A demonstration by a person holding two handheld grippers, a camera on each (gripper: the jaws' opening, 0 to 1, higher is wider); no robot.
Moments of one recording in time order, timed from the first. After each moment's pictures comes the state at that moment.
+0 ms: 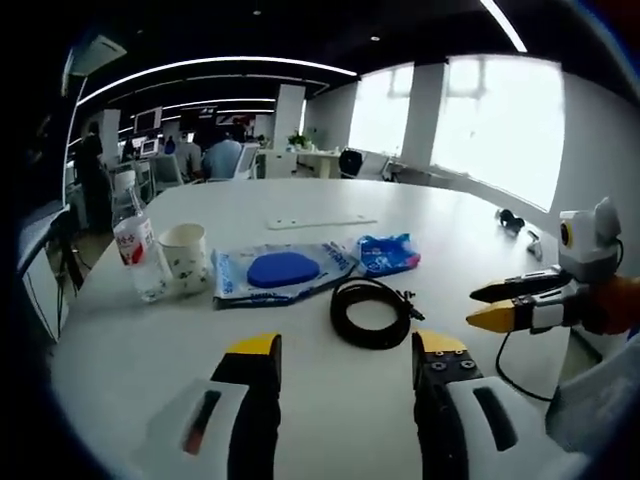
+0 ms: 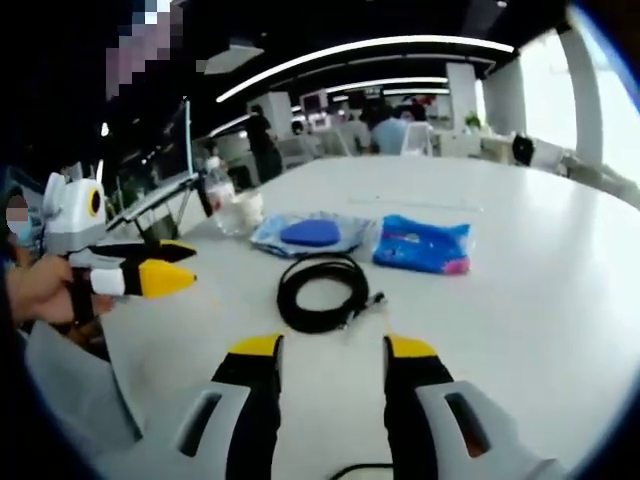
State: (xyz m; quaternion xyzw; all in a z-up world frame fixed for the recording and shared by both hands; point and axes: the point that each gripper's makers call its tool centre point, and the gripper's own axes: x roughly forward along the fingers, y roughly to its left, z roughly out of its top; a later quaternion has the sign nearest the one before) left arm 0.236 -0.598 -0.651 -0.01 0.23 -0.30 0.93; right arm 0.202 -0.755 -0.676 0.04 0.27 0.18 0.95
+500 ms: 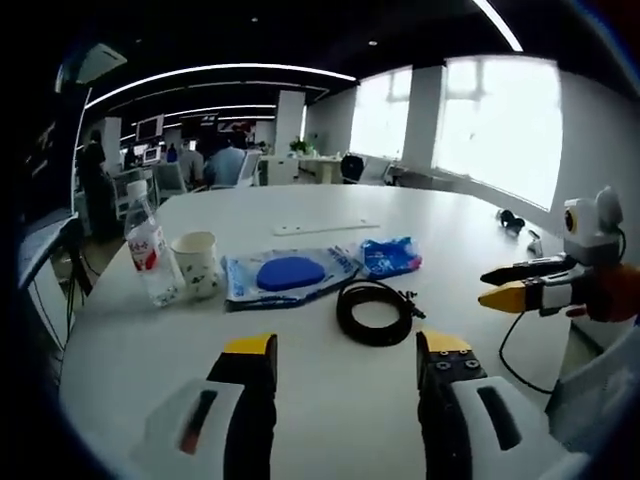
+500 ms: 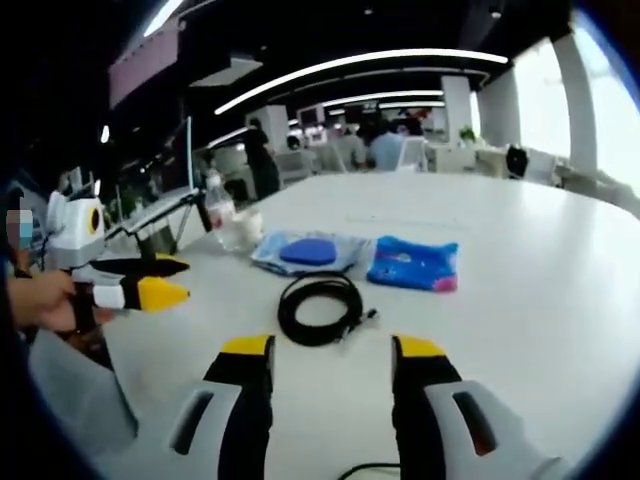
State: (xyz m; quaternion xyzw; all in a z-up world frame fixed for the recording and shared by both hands) left arm 0.229 -0.585 -0.642 0.00 0.22 -0.29 0.93; right arm 0.196 -0.762 -0.654 0.04 0.24 0.16 0.96
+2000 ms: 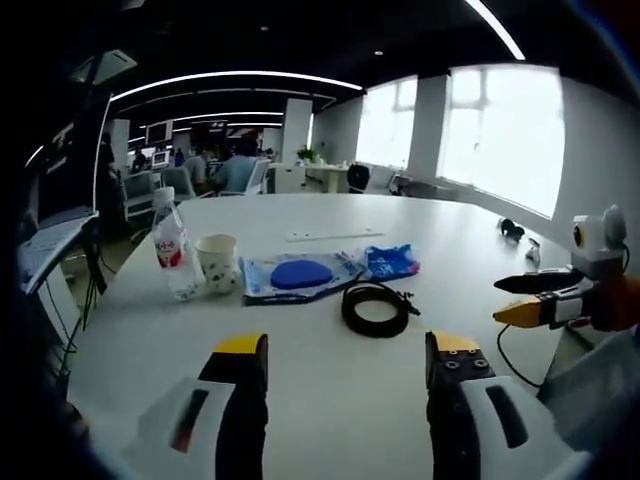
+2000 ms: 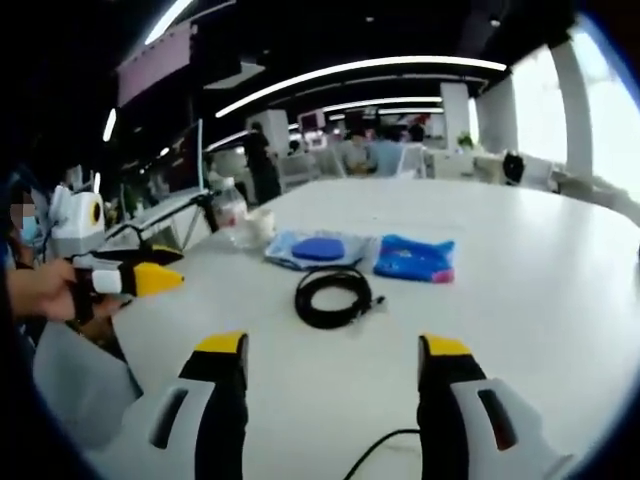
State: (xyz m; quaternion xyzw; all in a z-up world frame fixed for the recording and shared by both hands) left arm 0.198 -0.563 -0.625 -0.01 0.20 -0.28 0.94; right arm 0.156 -0.749 -0.646 0.03 0.23 0.17 0.96
